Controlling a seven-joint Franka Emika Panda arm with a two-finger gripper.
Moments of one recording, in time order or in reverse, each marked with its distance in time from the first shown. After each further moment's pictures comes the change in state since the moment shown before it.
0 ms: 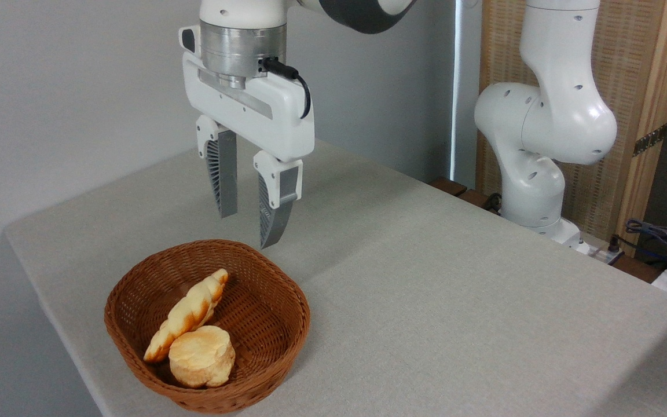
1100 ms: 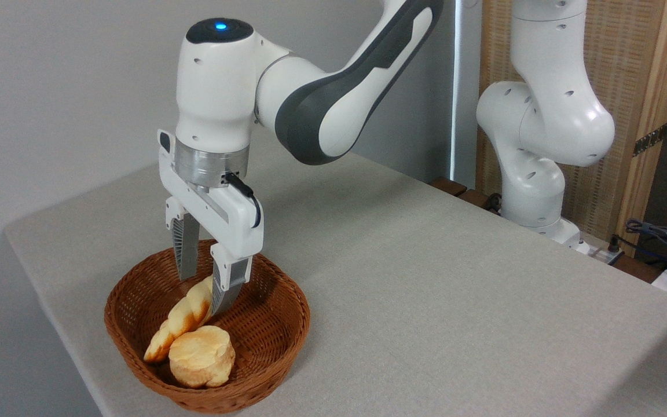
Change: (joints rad) arm -0.090 0.190 -0.031 -0.139 -0.096 0.406 -0.003
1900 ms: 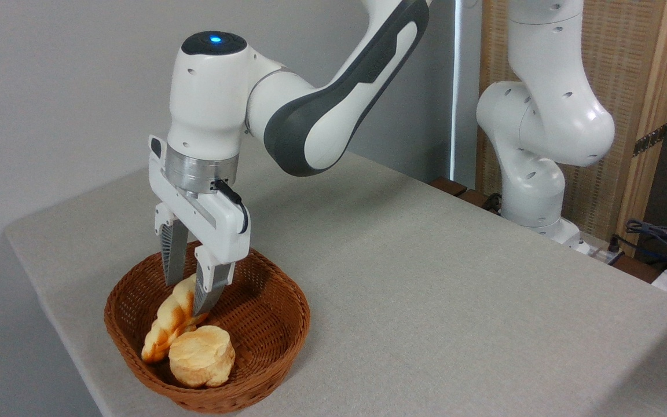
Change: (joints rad) arm 0.000 0.036 -0.031 0.002 0.000 0.090 -0.032
